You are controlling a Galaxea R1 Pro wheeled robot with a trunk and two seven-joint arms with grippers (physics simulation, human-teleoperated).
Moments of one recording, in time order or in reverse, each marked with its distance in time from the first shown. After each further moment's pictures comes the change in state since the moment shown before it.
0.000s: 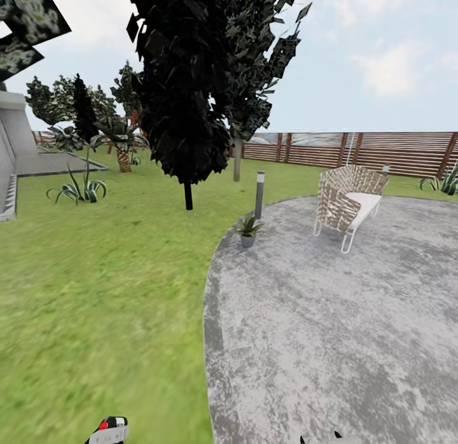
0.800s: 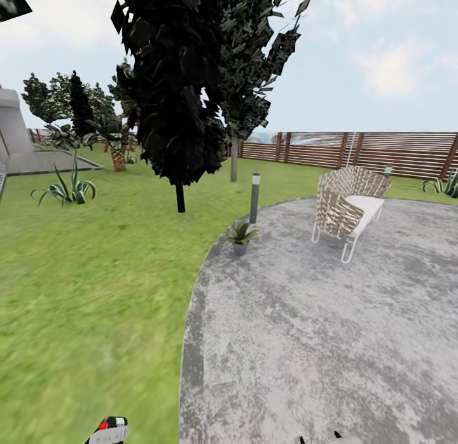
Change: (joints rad) left arm 0.000 0.000 0.000 0.000 0.000 0.001 0.001; right arm 0.000 0.000 0.000 0.000 0.000 0.000 0.000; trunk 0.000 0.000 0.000
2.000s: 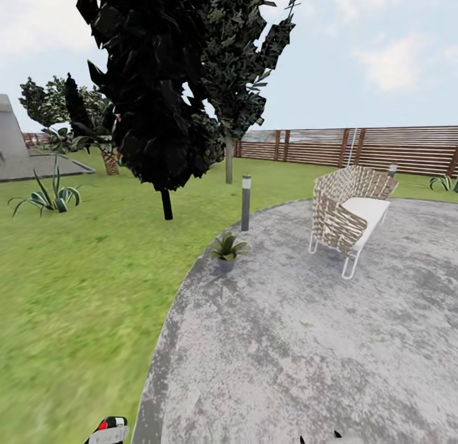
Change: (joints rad) left arm 0.000 0.001 0.001 0.000 0.000 -0.001 0.000; right arm 0.000 0.000 0.001 -0.002 -0.001 0.000 0.000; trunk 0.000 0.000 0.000
